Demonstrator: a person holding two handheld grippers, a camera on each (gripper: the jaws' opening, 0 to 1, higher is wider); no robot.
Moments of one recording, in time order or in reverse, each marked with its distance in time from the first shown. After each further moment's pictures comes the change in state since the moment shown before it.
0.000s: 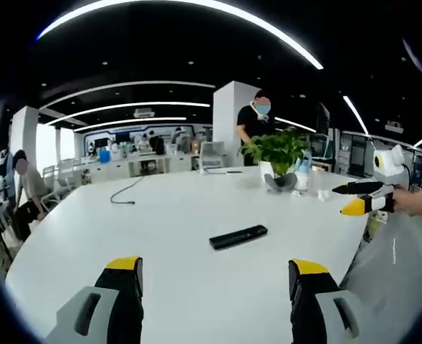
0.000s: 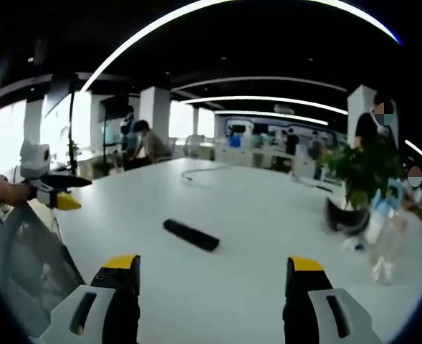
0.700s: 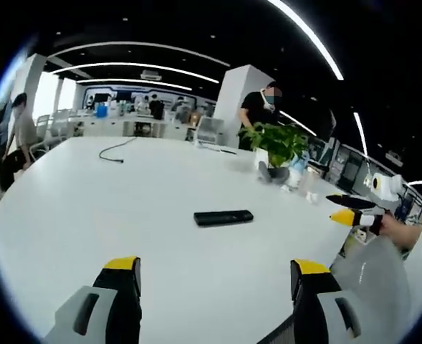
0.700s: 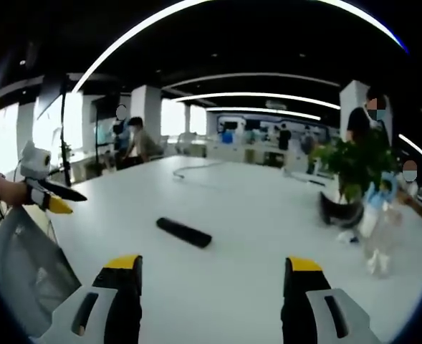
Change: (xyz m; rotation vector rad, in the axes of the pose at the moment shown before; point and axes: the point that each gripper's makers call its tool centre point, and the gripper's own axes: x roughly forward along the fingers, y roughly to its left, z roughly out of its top) left arm 0.007 -0.006 -0.021 -0.240 0.134 -0.108; right arm 0.001 -0.011 -0.005 0.020 0.015 -0.033
